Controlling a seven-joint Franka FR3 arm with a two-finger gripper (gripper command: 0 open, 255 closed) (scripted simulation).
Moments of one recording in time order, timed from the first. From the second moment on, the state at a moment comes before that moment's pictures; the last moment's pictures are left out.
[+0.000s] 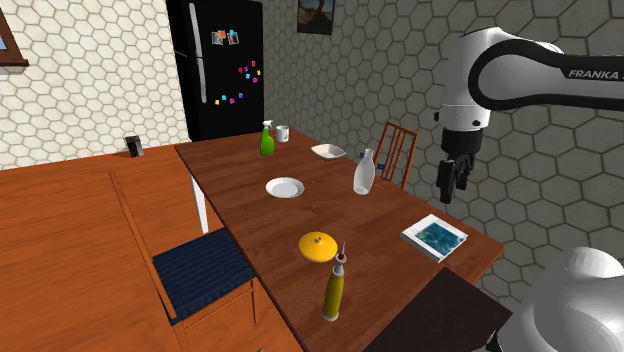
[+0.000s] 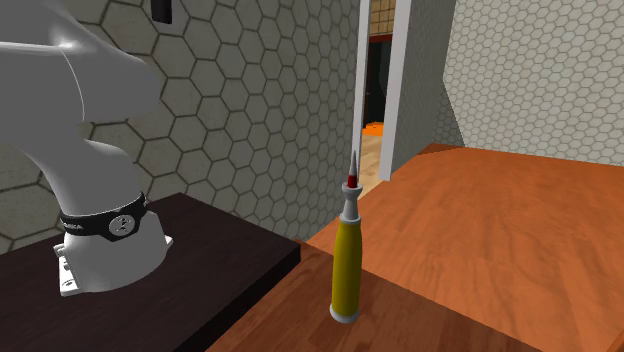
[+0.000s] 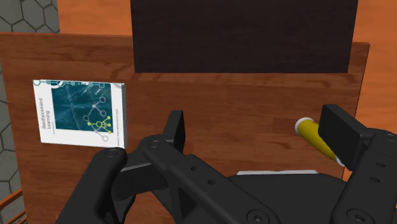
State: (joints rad) arm 0.00 -0.76 -0.02 -2.40 -0.06 1.43 -0.06
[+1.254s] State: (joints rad) arm 0.17 -0.22 0.14 -2.29 0.06 1.75 -0.06
